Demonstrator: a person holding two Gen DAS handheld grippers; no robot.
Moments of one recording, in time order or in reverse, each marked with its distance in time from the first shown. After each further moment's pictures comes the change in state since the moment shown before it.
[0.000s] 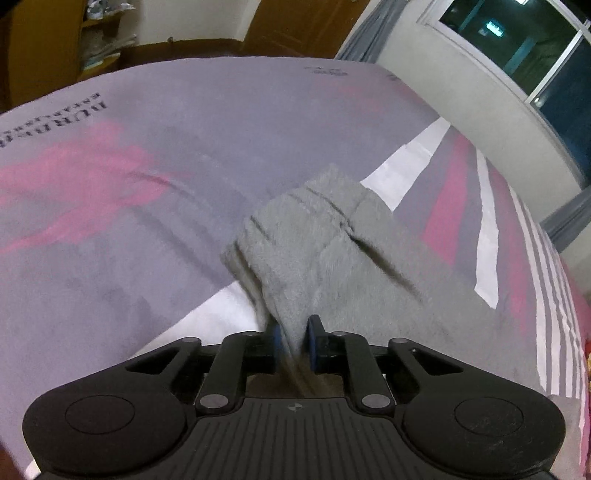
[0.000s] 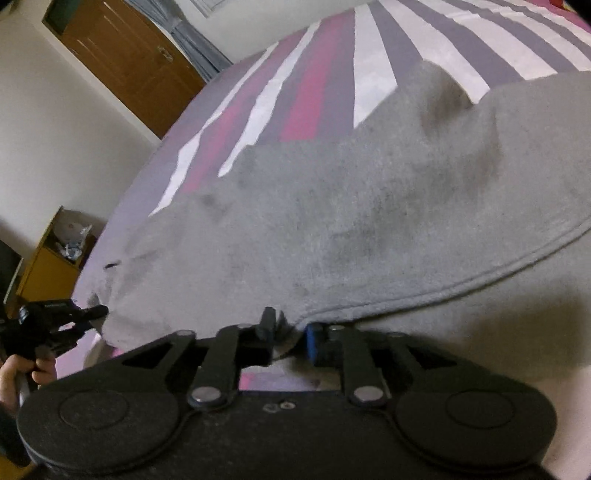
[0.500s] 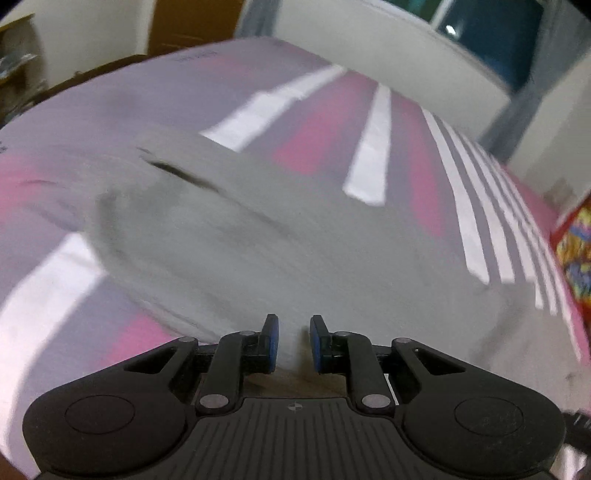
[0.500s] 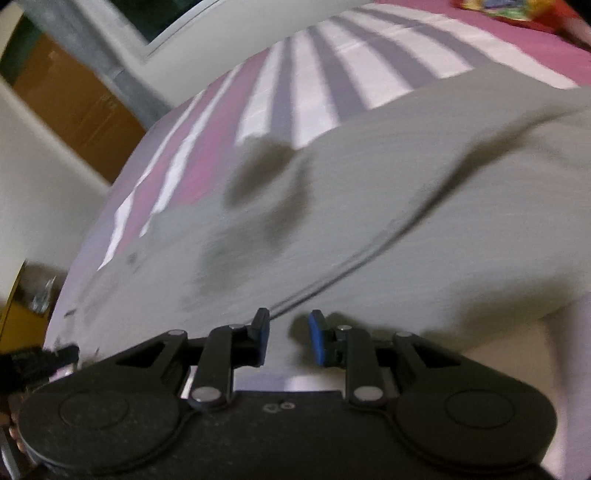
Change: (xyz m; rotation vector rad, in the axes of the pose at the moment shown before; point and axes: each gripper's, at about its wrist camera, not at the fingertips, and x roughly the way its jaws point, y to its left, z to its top) left arm -0.025 -0.123 -0.083 0.311 0.058 -0.108; right arm -0.084 -0.095 0.007 0.152 -0.111 -0.155
